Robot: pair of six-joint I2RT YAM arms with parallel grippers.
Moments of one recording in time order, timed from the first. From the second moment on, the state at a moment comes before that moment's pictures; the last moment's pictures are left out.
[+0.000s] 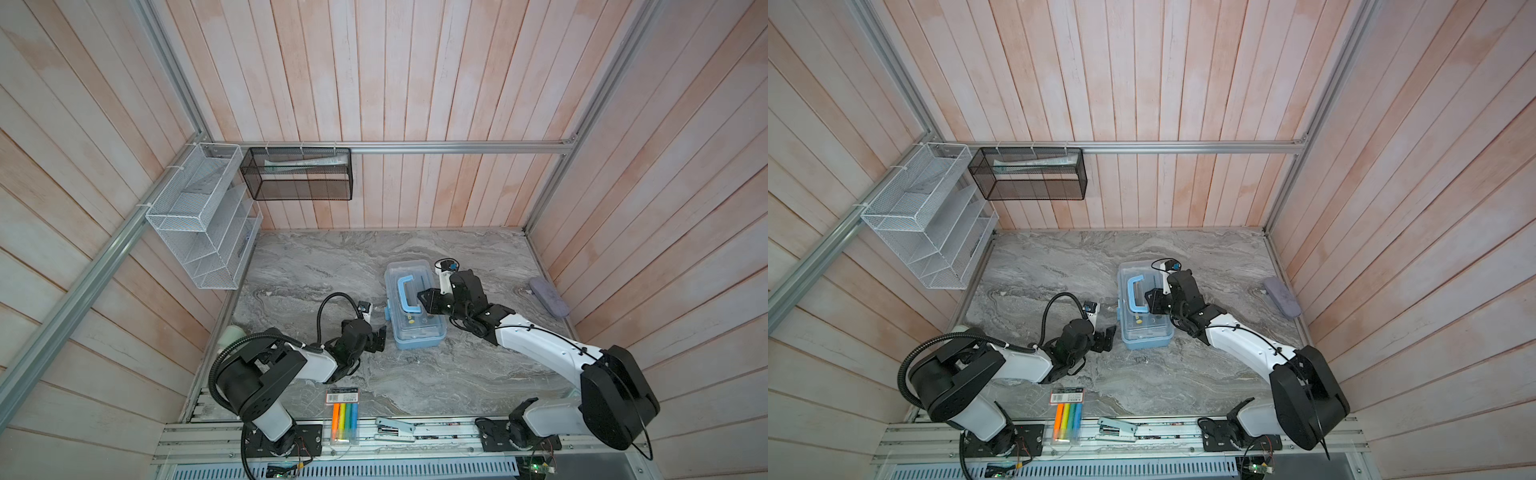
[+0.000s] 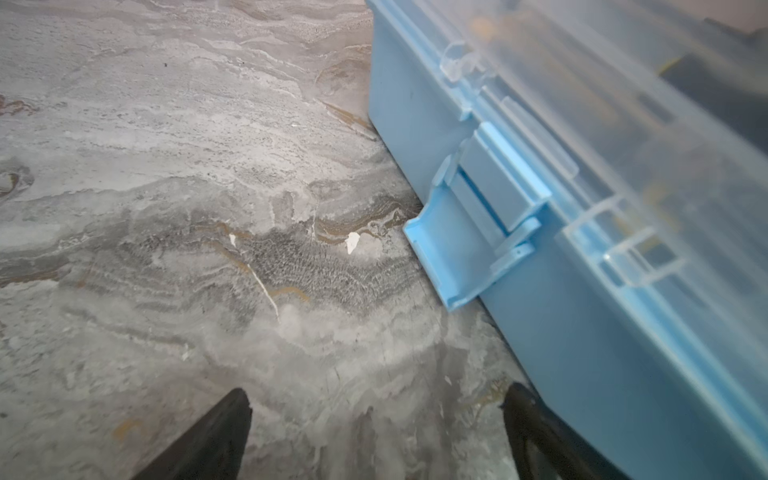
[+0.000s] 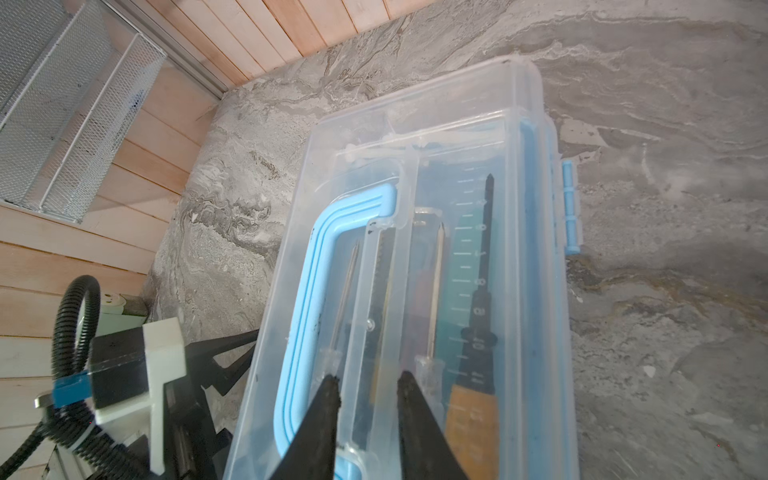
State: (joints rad) left arm -0.76 1.65 0.46 0.60 -0.27 -0.32; right arm 0.59 1.37 0.81 -0.01 -0.13 0.58
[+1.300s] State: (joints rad) left arm -0.73 1.85 0.63 0.63 -0.38 -0.31; right arm 0.57 1.37 0.79 0.03 -0.16 0.58
